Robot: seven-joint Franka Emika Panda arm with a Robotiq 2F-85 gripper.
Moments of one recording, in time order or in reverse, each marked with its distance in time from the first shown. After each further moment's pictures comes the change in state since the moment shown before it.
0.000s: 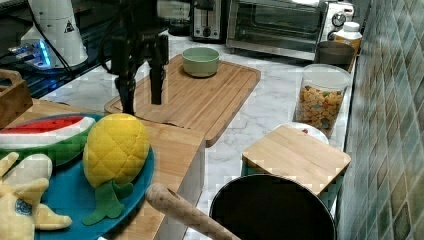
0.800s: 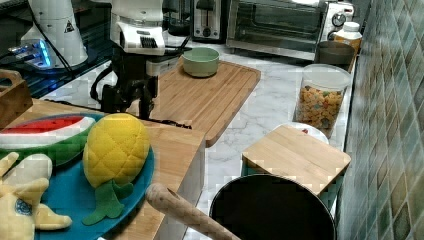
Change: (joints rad) arm -0.005 0.156 -0.015 0.004 0.099 0.021 -0.038
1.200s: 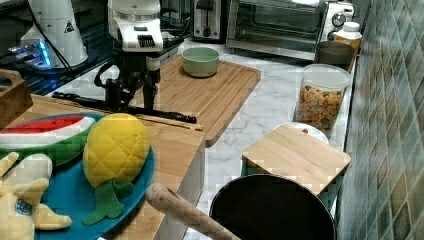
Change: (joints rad) arm -0.069 -0.042 0.087 0.004 0.209 -0.140 -0.195
